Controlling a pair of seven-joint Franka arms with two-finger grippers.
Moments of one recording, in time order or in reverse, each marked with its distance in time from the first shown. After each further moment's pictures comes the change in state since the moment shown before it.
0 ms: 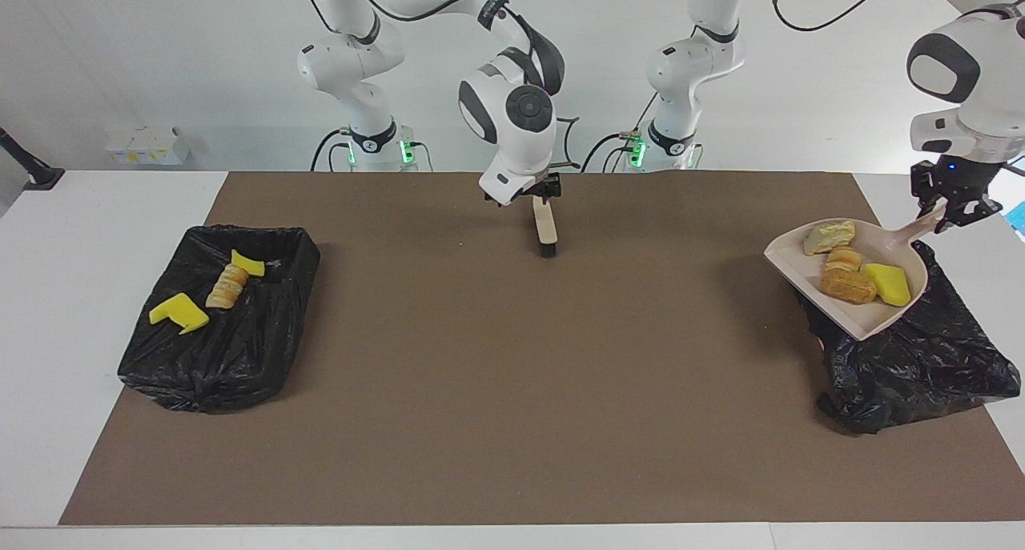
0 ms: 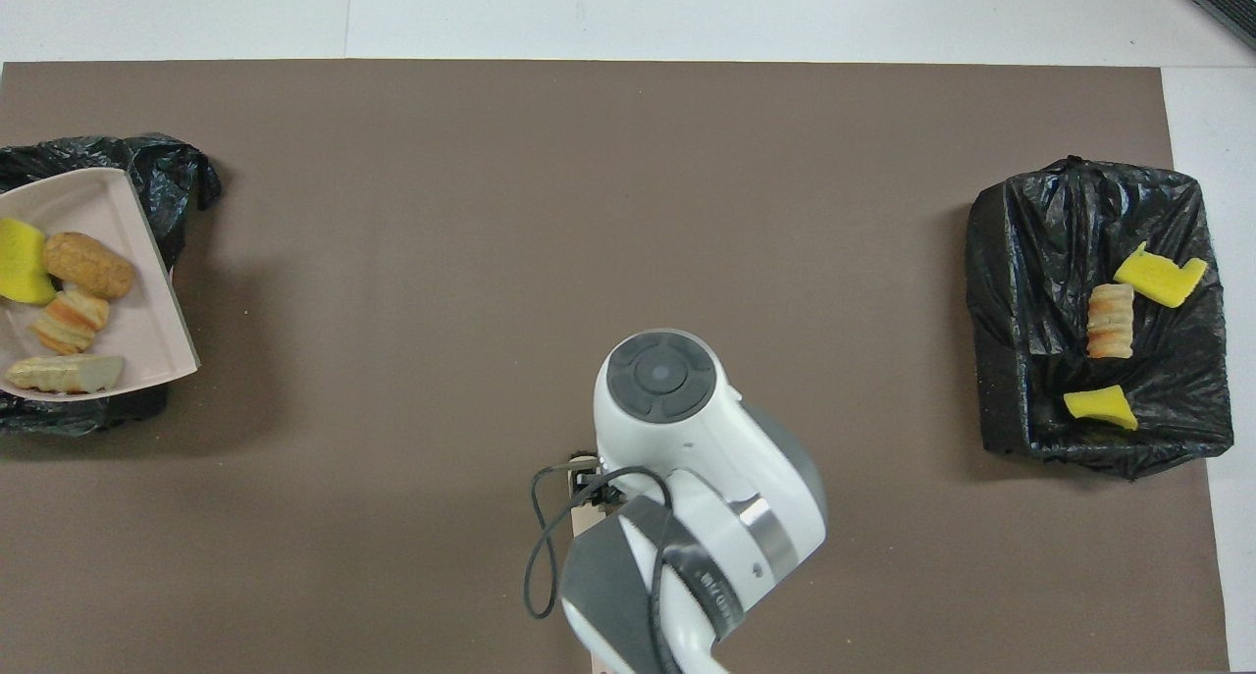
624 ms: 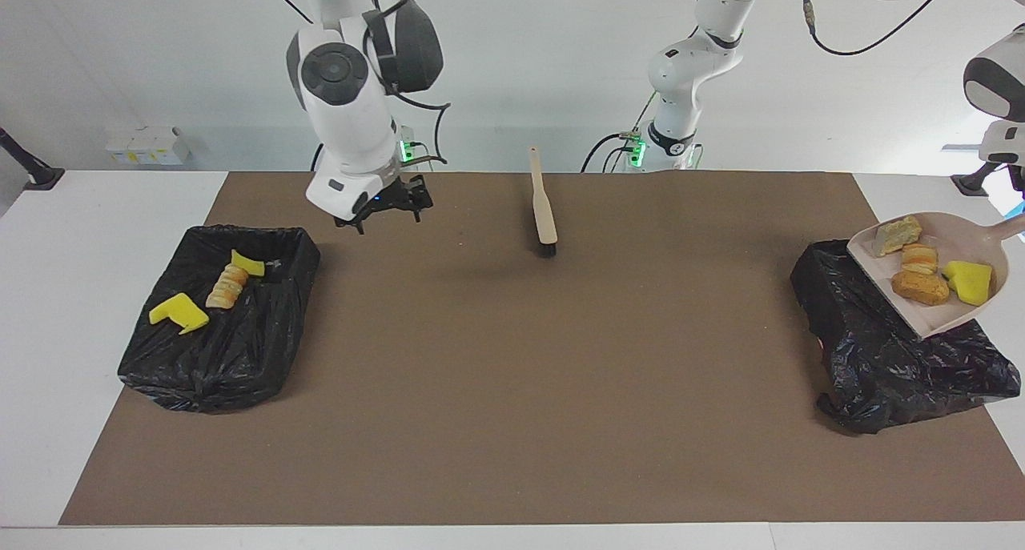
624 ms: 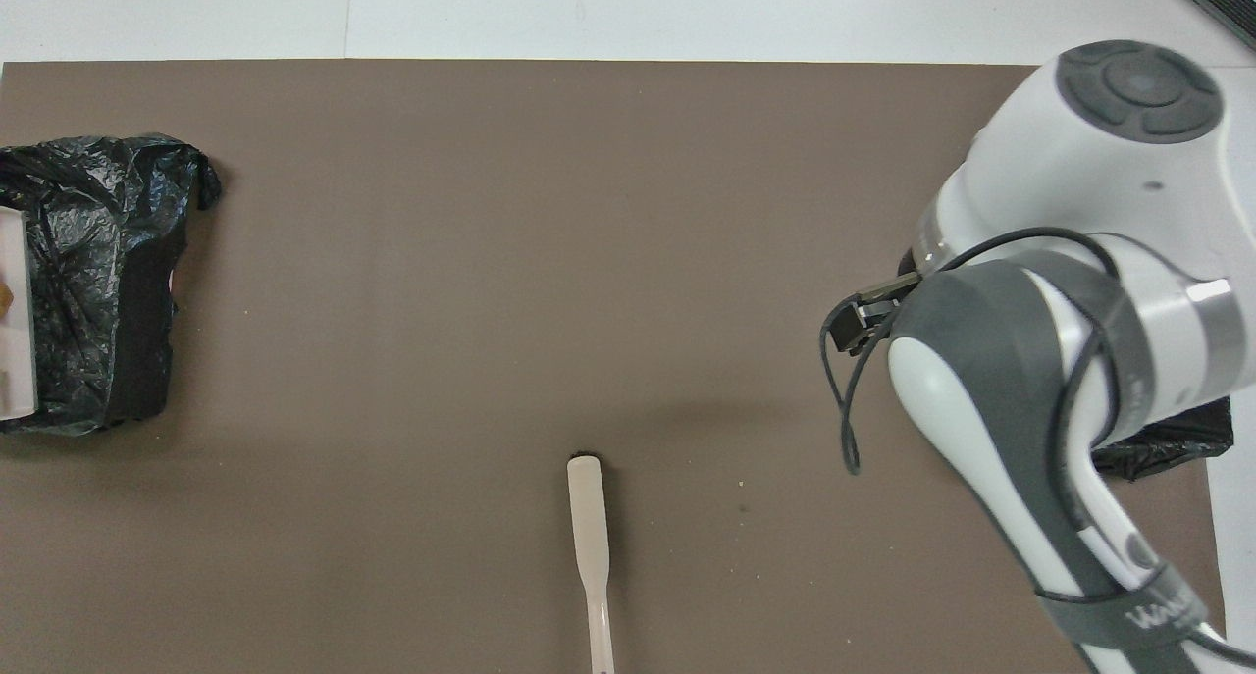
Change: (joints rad) left arm 0.052 0.157 -0.018 0.209 0.417 0.009 0.109; right arm -0.387 -0.025 -0.018 0.306 -0.213 -0.237 -0.520
